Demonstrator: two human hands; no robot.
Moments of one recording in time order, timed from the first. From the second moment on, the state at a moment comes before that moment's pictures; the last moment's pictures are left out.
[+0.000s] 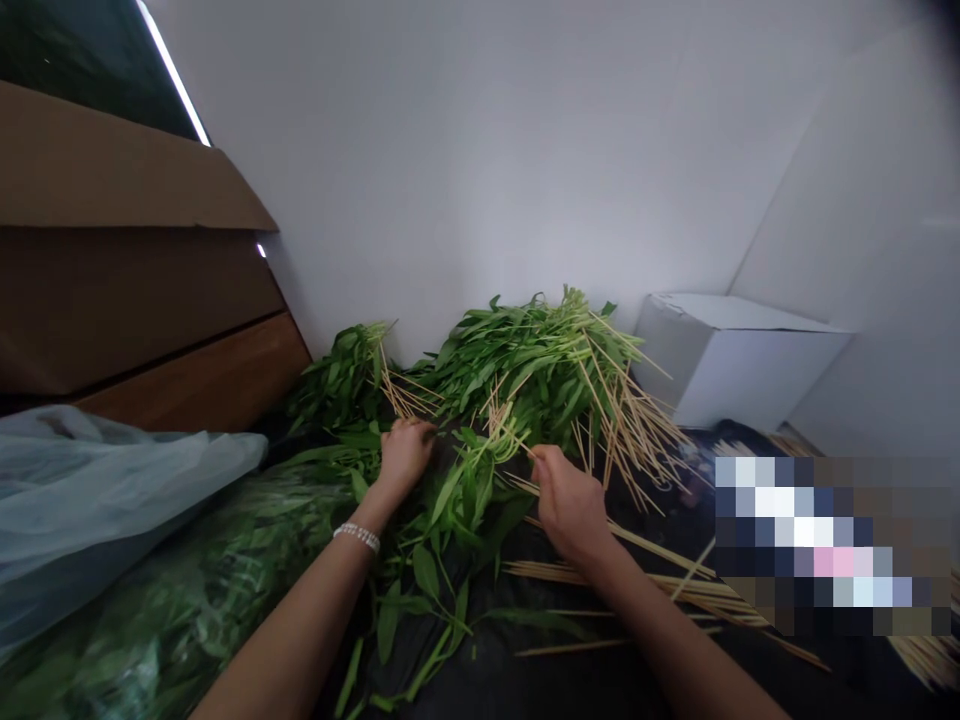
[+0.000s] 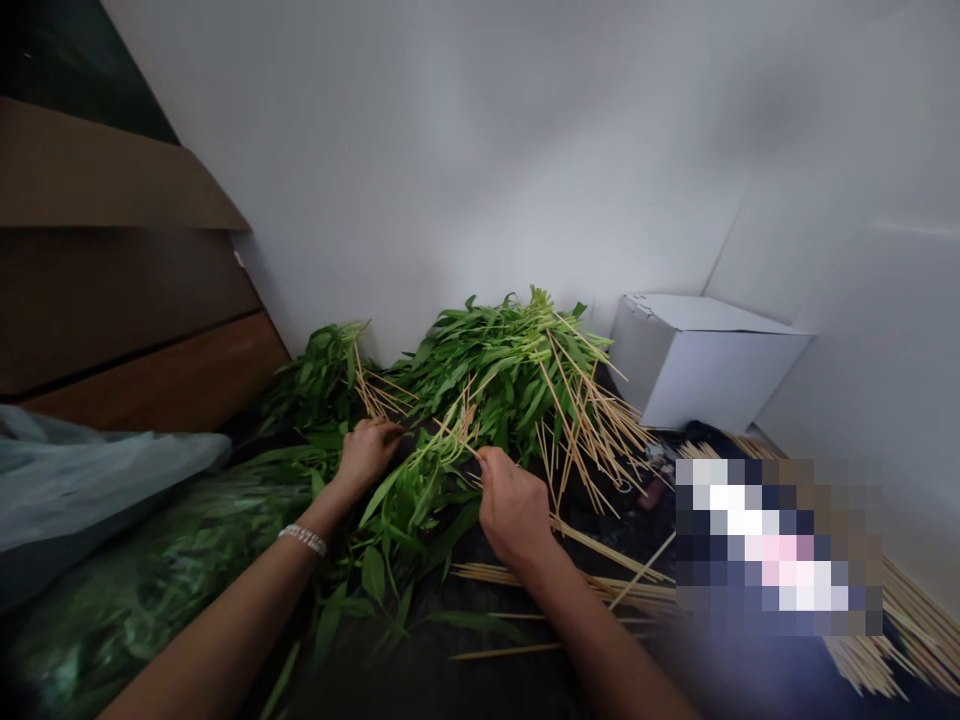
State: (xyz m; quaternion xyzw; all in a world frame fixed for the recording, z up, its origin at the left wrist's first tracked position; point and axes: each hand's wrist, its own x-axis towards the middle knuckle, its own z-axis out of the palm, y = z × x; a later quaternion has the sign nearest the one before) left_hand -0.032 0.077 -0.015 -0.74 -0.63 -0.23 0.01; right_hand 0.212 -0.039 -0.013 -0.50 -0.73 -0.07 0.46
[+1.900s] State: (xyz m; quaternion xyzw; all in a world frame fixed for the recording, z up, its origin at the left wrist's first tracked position) left_hand -0.019 -0.004 -0.010 -0.43 -0.45 -0.53 -0.58; right_hand 0.195 -0.044 -0.029 -0.50 -0.82 -0.03 0.27
